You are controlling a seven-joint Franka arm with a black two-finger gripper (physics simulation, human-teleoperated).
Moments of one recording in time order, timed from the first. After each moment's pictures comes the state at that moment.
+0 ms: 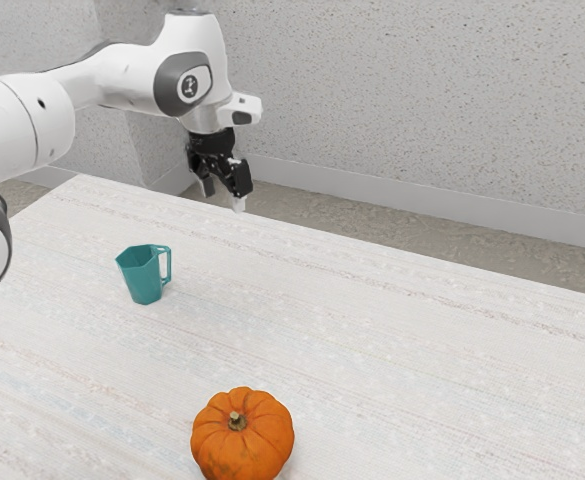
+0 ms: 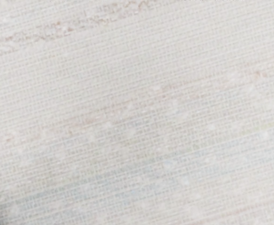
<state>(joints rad) 0.07 0.48 -0.10 -1.27 0.04 1.73 0.27</state>
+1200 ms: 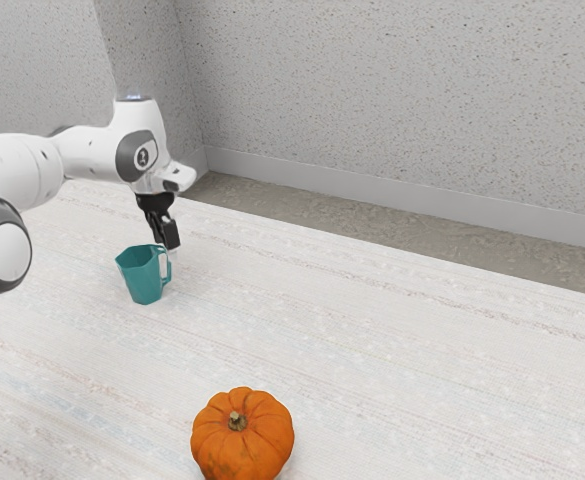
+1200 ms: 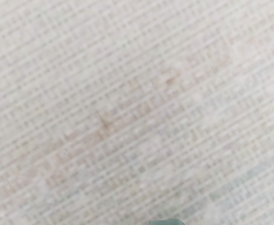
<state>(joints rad) 0.38 0.81 -0.17 -1.17 0.14 1.88 0.74</state>
